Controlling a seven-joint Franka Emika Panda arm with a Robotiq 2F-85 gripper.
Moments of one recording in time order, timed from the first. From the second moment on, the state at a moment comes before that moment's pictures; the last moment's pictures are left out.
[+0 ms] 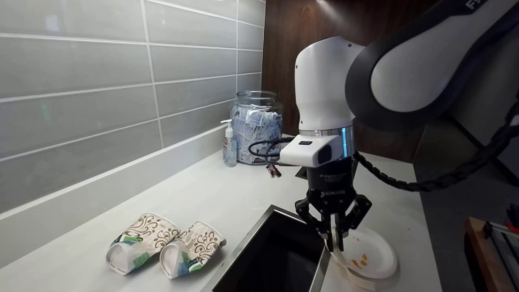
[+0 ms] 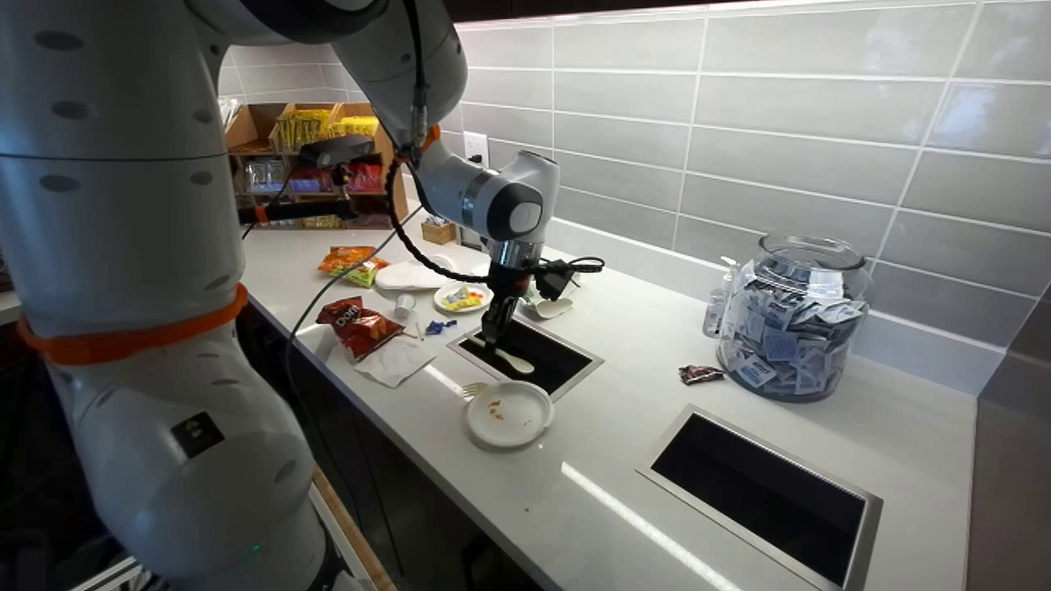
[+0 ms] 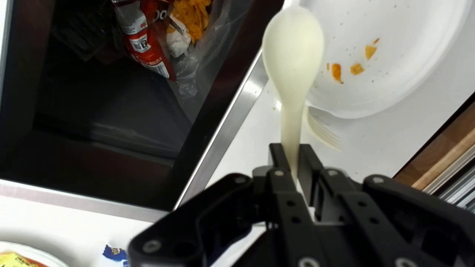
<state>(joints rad) 0.11 0.15 0.21 -2.34 0.17 2.27 -1.91</state>
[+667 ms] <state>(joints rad) 0.11 0.11 0.21 -2.38 0.17 2.27 -1.91</state>
